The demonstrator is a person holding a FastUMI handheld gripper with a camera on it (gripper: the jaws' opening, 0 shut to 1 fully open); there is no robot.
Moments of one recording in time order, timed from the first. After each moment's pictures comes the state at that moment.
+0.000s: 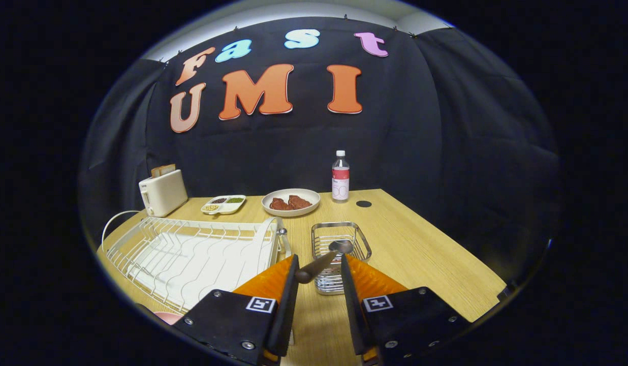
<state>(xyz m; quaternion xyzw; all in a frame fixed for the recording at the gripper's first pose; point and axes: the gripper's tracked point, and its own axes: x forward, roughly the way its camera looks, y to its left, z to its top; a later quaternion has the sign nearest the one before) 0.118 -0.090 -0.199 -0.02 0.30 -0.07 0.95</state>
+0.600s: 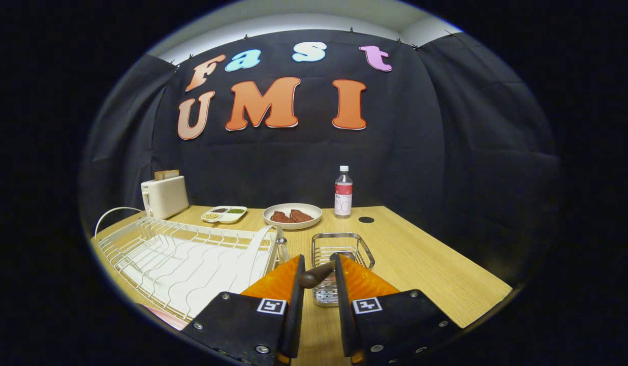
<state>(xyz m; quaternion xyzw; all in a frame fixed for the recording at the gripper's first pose) 0.125 -0.090 -0.206 -0.03 0.24 -0.06 0.97</state>
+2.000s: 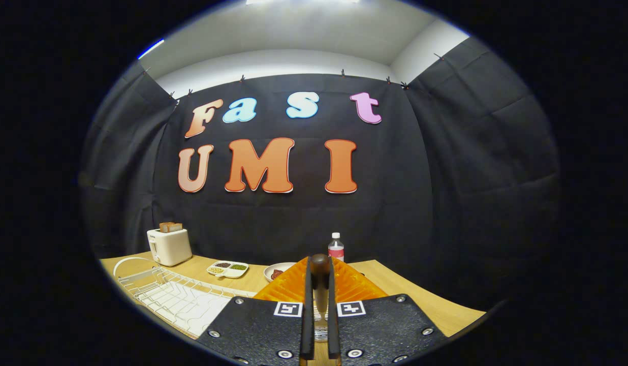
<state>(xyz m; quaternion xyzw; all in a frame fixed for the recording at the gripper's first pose) 0.141 -0.093 -0.061 -0.04 0.09 -0.06 0.99</state>
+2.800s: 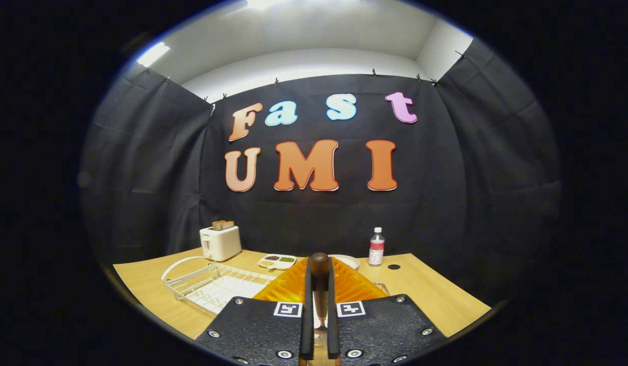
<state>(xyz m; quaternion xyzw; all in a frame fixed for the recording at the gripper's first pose) 0.072 -0.010 -0.037 0.00 0.13 0.06 0.99</state>
